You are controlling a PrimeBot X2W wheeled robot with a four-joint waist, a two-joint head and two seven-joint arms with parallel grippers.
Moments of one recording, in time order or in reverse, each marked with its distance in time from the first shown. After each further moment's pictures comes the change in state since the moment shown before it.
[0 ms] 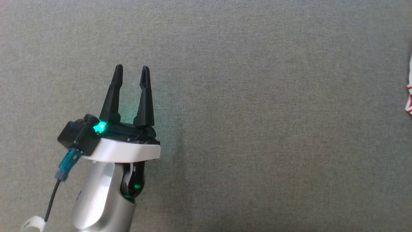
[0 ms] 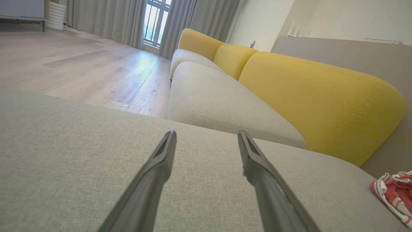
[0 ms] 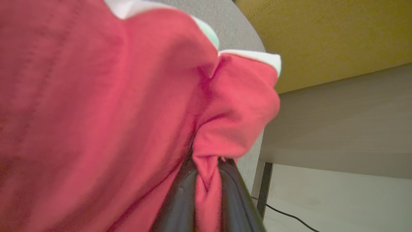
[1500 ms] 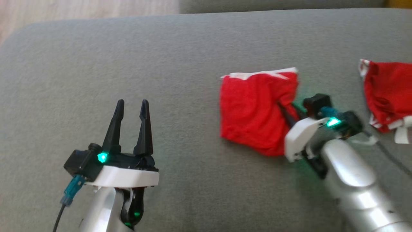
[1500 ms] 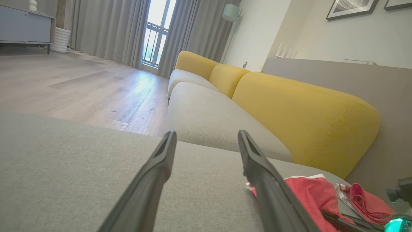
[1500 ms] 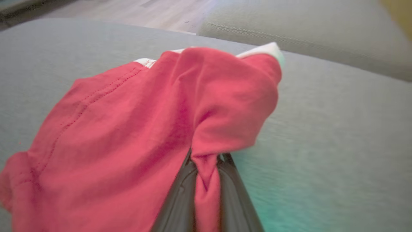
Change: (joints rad) left arm 0.139 0.001 0.018 0.012 0.011 0.001 0.000; right arm 0.021 0.916 -0.042 0.227 -0.178 -0.001 -0.330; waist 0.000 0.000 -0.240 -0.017
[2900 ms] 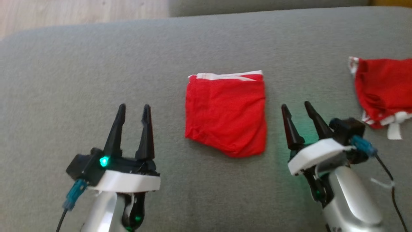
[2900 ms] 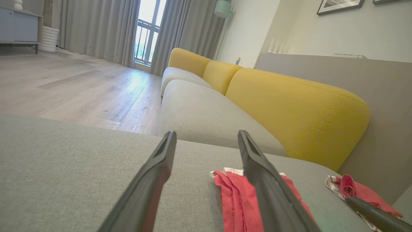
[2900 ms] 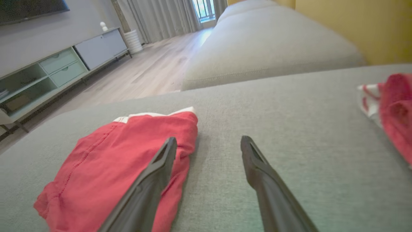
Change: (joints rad) left arm 0.027 0.000 0.001 -0.018 0.024 0.000 0.000; right arm 0.272 0.069 -0.199 -0.363 0.095 0.000 -0.076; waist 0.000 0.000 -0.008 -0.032
